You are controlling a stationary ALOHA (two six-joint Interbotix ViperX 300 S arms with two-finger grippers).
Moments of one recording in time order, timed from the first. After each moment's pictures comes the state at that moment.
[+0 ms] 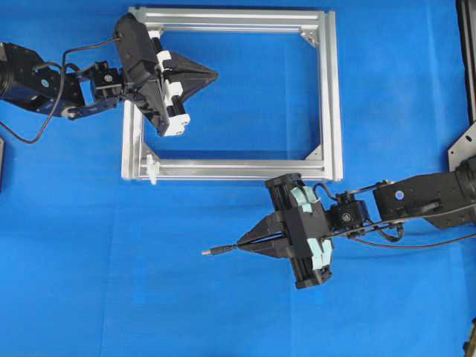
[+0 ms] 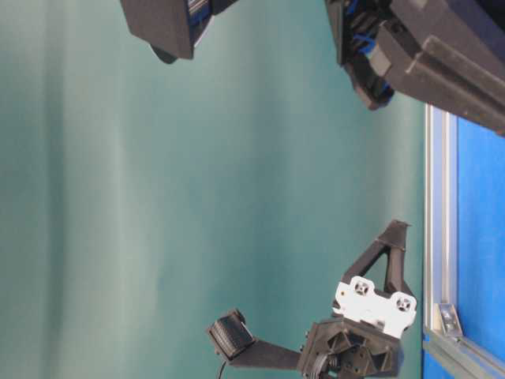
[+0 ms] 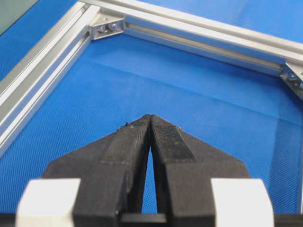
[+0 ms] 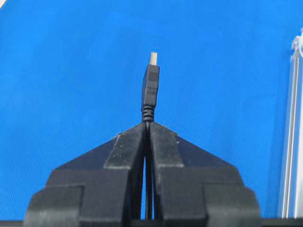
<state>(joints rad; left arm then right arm) 0.27 0.13 0.86 -0.08 -0.75 0.00 0.26 0.06 0.77 0.02 -0.39 0.09</state>
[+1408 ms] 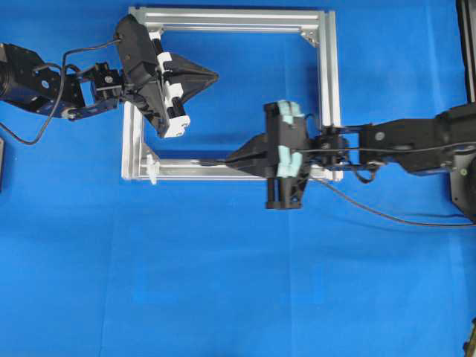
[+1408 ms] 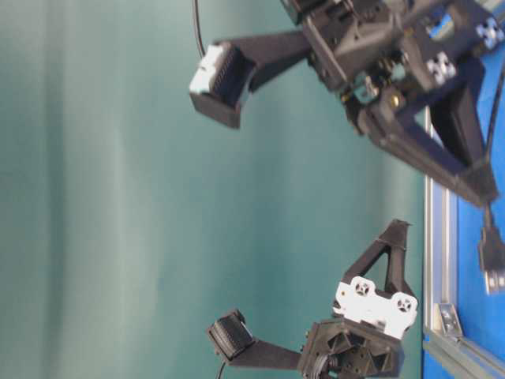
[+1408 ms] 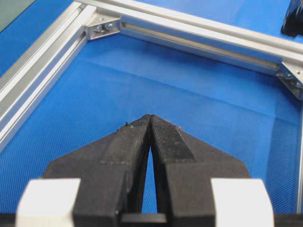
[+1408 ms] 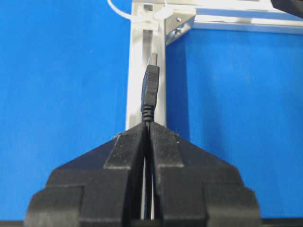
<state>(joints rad) 0.26 0.13 0.86 -0.08 -0.75 0.00 -0.01 0.12 0.73 0.02 -0.40 0.09</state>
